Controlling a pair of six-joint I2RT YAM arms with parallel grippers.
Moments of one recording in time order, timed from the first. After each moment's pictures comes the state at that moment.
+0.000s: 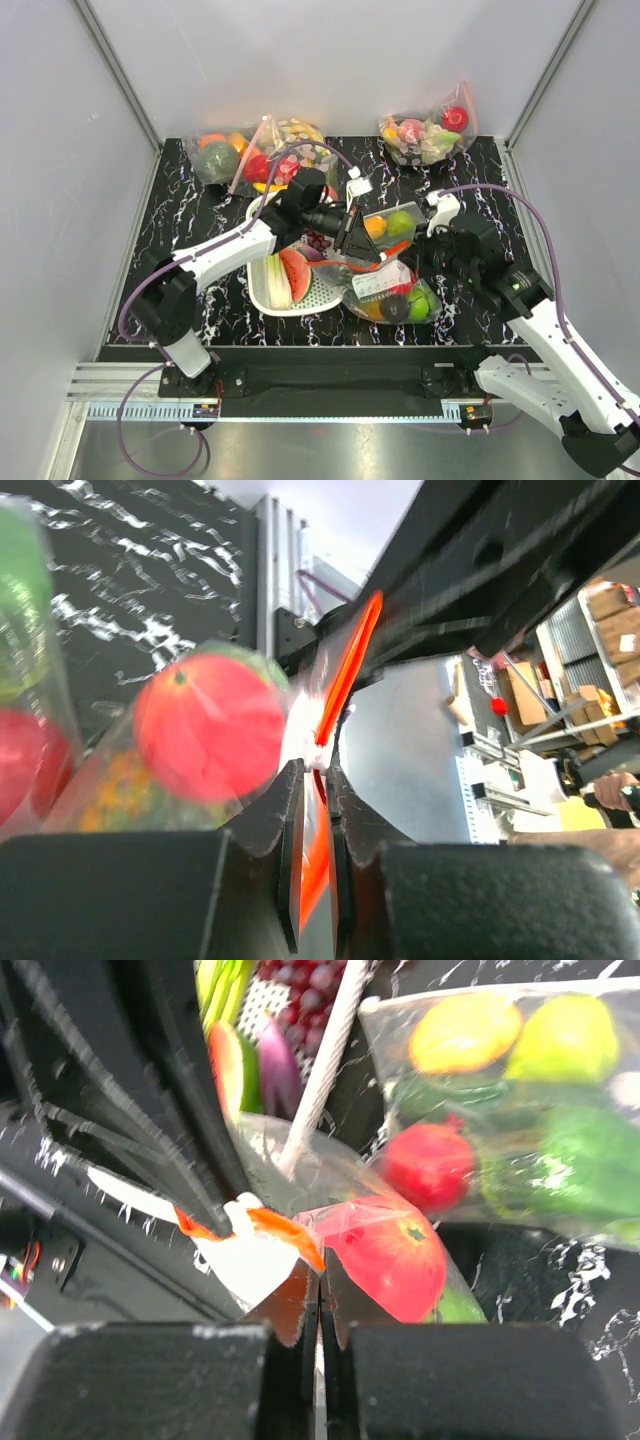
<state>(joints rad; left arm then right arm) -0.73 1.67 1.25 0.07 1.09 -0.47 0.58 0.82 1.00 -0.71 -0.07 0.30</state>
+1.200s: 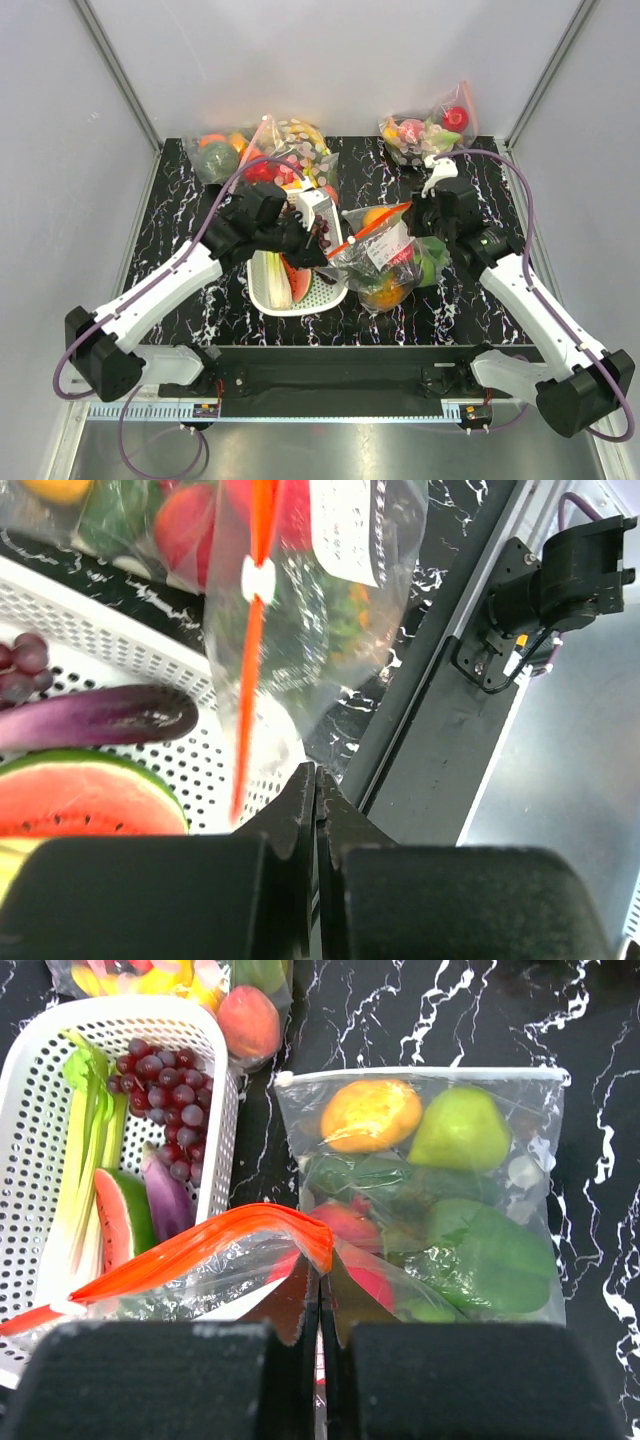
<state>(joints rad) -0.71 1.27 1.19 -0.60 0.53 -0.12 0.44 1.10 1.06 -0.48 0.07 0.27</state>
